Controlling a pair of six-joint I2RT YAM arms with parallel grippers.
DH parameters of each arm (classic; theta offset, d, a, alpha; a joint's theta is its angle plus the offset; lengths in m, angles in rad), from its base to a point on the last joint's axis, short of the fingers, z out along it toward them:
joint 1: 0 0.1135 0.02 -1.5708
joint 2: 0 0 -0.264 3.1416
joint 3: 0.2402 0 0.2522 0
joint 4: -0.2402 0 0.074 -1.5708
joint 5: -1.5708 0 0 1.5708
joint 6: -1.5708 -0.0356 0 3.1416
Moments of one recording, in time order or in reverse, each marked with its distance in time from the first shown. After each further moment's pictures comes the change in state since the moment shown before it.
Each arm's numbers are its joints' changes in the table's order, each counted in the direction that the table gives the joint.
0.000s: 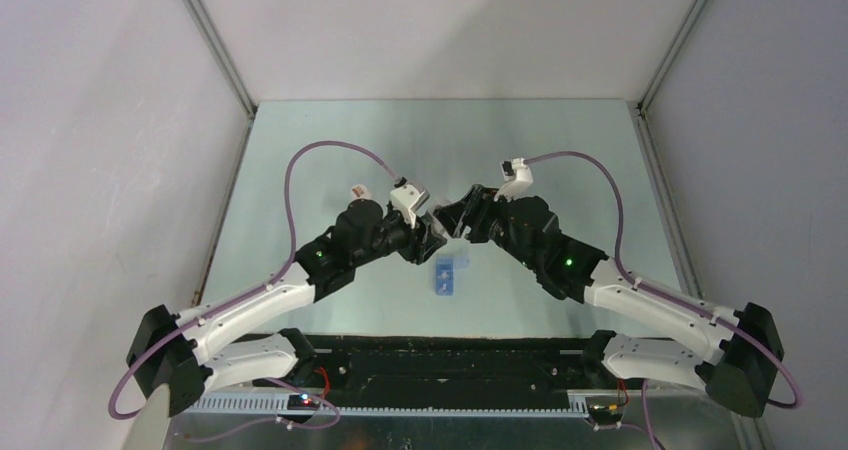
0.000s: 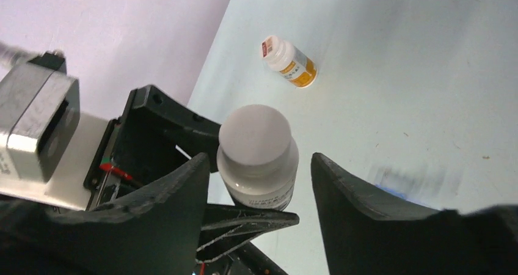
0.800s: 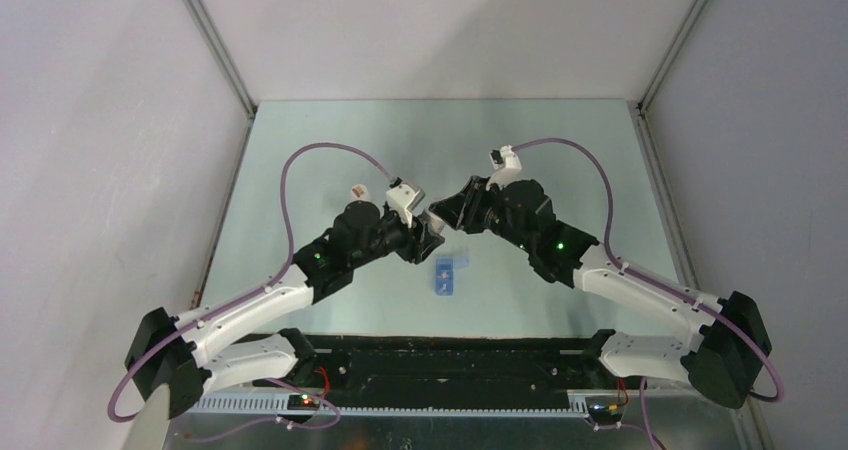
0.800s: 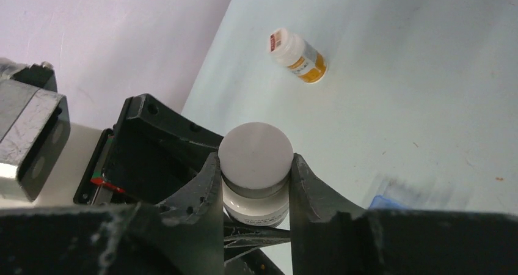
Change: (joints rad) left arm 0.007 -0.014 -0.024 0.022 0.018 0.027; right arm -0.072 0.102 0.054 0.021 0.135 0.008
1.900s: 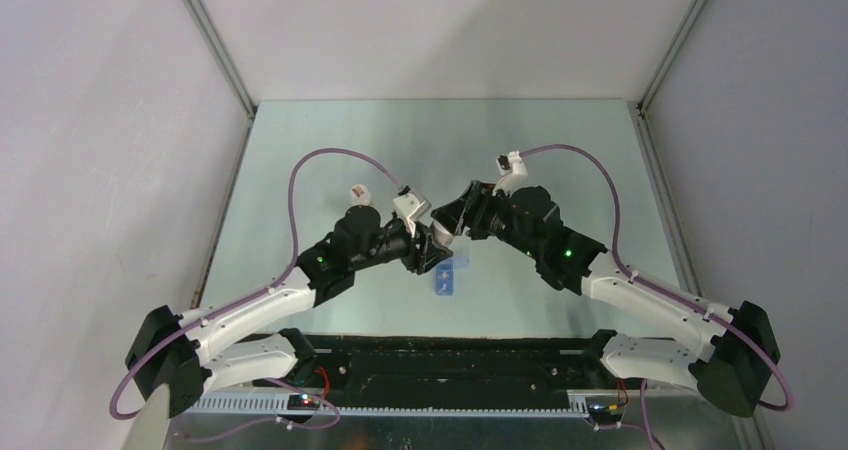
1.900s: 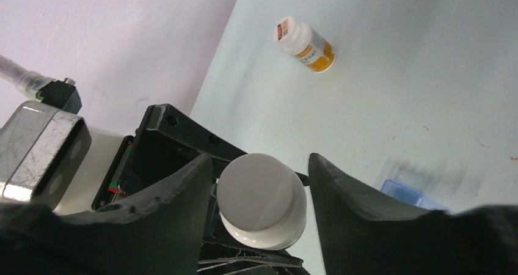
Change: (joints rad) left arm -0.007 0.003 -0.044 0.073 -0.176 -0.008; right arm -0.005 -0.063 -0.040 -0.015 0.051 -0.026
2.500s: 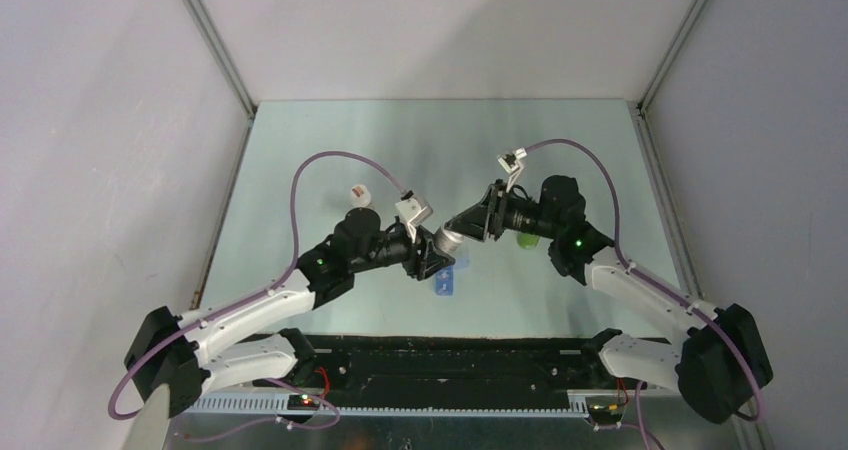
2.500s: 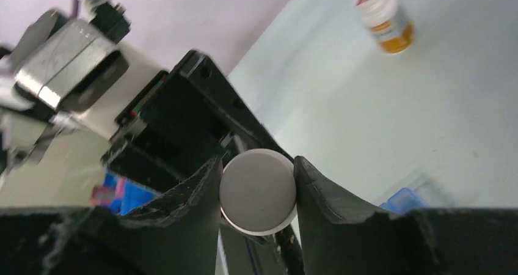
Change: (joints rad) left arm -0.005 -0.006 -0.008 0.010 -0.036 0.009; right arm -0.232 0.011 -0.114 0.227 0.545 0.098
